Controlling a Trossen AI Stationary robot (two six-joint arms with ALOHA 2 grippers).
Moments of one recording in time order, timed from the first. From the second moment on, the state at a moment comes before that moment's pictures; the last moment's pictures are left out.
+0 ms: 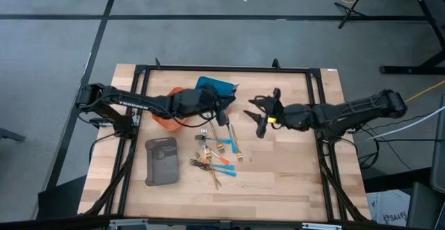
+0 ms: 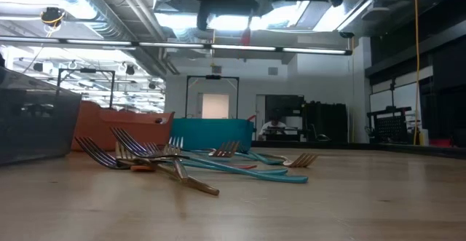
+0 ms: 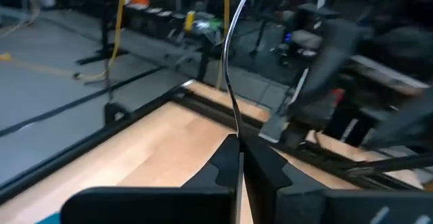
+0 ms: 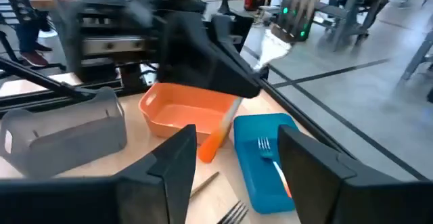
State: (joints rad) left arm 0.03 1.50 1.00 0.38 -0.36 -0.28; right arm 0.19 1.17 0.91 -0.02 0.56 0.14
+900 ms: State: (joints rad) left arm -0.05 1.50 1.00 0.53 -0.29 -0.15; right arm 0.06 1.29 0.91 0.18 0.09 0.06
